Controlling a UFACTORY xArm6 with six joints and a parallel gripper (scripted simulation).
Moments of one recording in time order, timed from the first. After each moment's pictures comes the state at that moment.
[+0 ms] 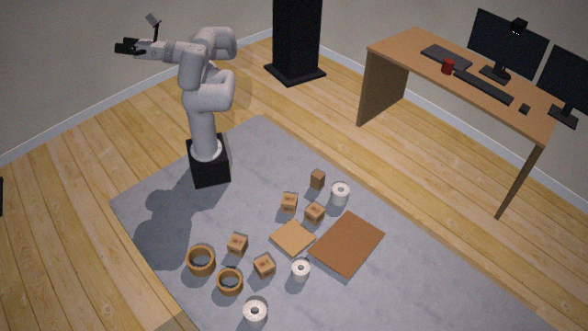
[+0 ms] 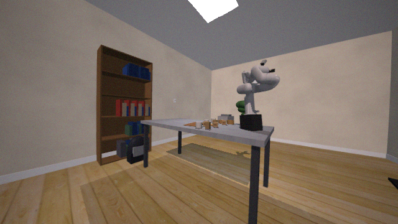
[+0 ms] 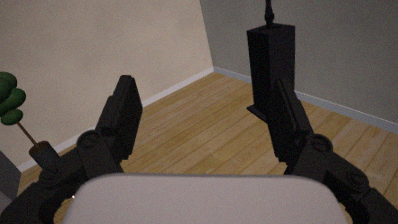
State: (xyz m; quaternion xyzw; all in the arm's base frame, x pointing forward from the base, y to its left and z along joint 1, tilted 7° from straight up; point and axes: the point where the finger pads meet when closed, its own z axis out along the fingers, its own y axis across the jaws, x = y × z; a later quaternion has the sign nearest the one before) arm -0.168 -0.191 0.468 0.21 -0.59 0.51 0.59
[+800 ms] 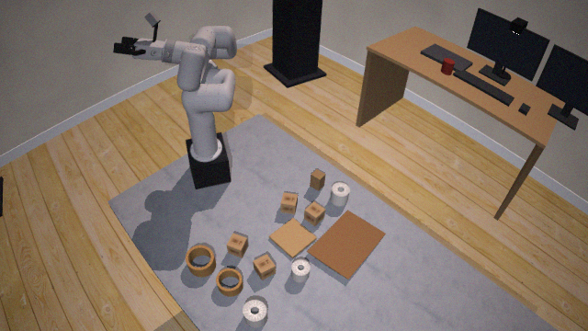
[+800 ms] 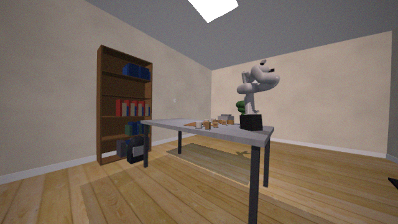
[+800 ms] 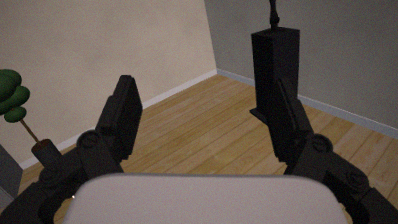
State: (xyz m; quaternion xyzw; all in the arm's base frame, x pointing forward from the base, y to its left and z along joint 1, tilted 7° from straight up) arm -0.162 -0.195 0.473 0.21 -0.58 0.52 0.60
